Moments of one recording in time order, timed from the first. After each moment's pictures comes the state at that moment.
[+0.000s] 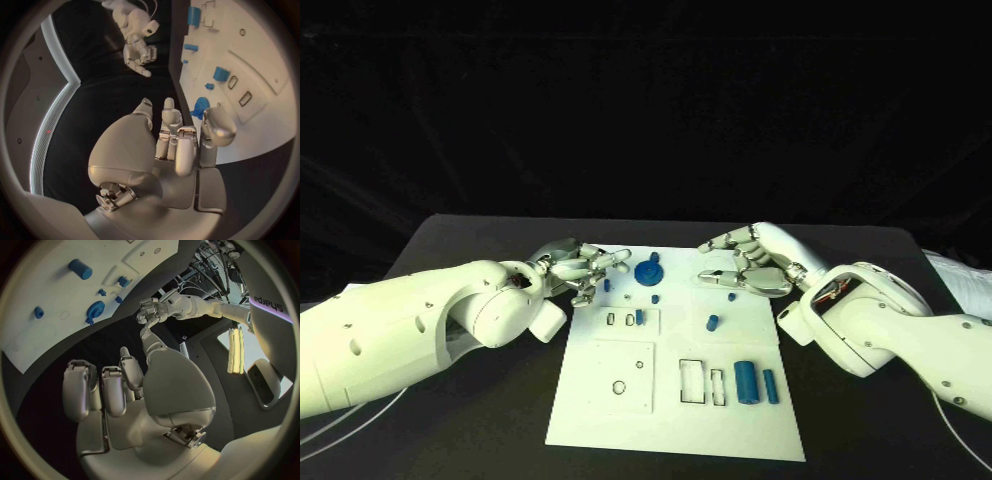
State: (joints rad) left arm 1.21 -0.90 -0.01 1.56 -0.39 -0.15 -0.06; left_hand 1.23 -0.02 -0.01 0.26 0.05 1.05 0.08 0.36 0.25 1.22 0.01 1.09 0.94 1.47 -0.05 1.56 1.31 0.11 1.39 0.06 1.27 1.06; right arm 1.07 -0.95 0.14 1.71 -1.10 -0.46 0.11; right_hand 1.30 -0.08 0.10 0.10 0.15 0.95 0.15 0.07 0.11 1.40 0.06 1.21 1.31 1.47 -0.02 1.50 1.31 0.07 1.44 0.08 1.42 1.25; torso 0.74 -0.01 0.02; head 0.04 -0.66
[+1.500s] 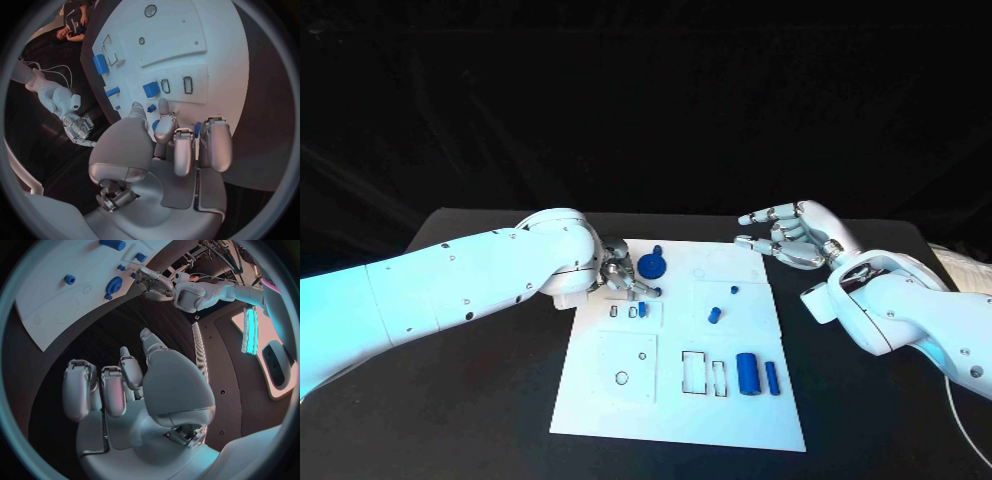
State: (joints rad) left arm 1.31 -0.64 -0.02 1.41 -1.06 0.19 -0.64; left_hand 1.13 0.03 -0.18 0.29 0.05 0.97 0.04 0.62 0.56 1.33 -0.03 1.25 1.14 1.47 -0.08 1.57 1.31 0.06 1.45 0.02 1.43 1.30; right arm 1.08 -0.94 0.14 1.60 -0.93 -0.52 0.14; right_hand 1.29 -0.06 0.09 0.10 0.20 0.96 0.15 0.07 0.11 1.40 0.05 1.20 1.31 1.47 -0.02 1.49 1.31 0.07 1.44 0.08 1.41 1.23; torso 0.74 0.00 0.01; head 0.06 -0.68
